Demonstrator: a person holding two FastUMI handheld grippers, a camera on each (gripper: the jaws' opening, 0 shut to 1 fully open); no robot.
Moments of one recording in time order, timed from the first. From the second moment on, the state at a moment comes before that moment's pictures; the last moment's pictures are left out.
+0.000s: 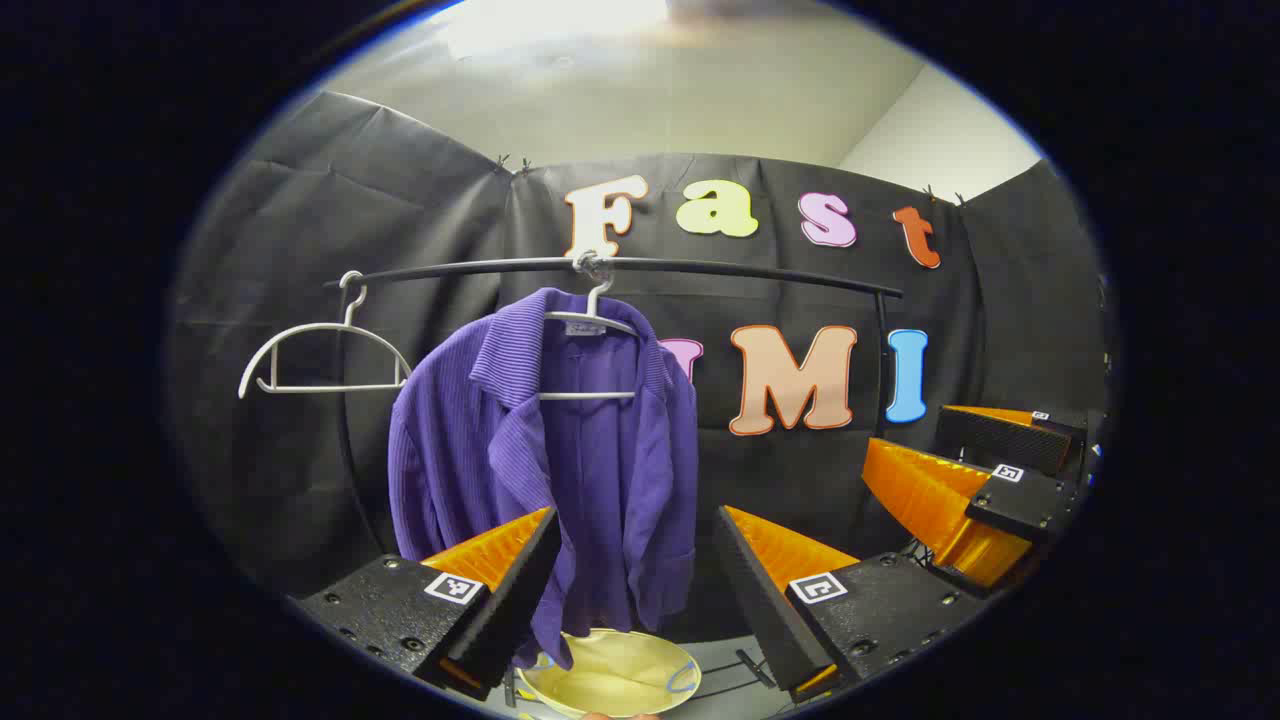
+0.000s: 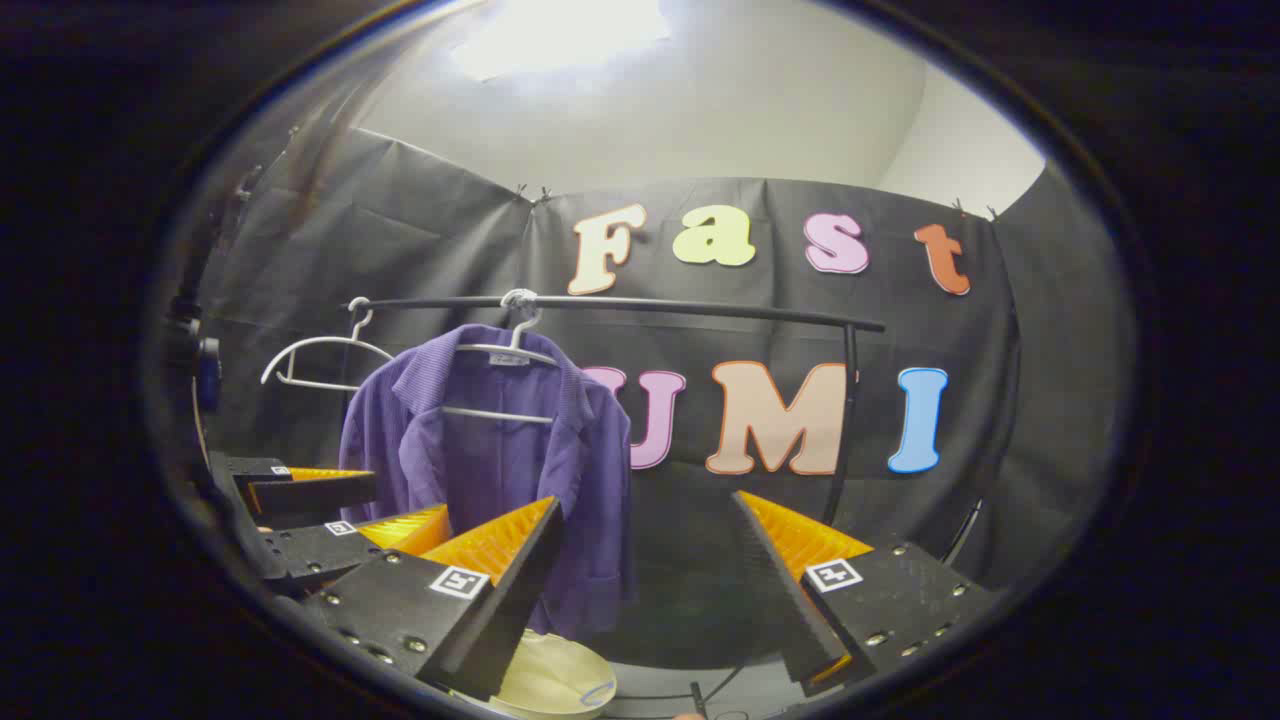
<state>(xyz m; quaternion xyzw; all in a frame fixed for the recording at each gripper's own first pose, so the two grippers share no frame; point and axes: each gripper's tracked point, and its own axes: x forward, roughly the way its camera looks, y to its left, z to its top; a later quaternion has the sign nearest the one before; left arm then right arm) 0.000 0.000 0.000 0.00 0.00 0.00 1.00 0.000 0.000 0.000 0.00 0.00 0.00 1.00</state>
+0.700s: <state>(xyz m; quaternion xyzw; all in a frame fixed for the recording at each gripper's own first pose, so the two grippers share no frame) 0.004 0.010 0.011 0.01 0.00 0.02 1.00 0.000 -0.012 0.006 0.01 -0.01 -0.02 1.00</state>
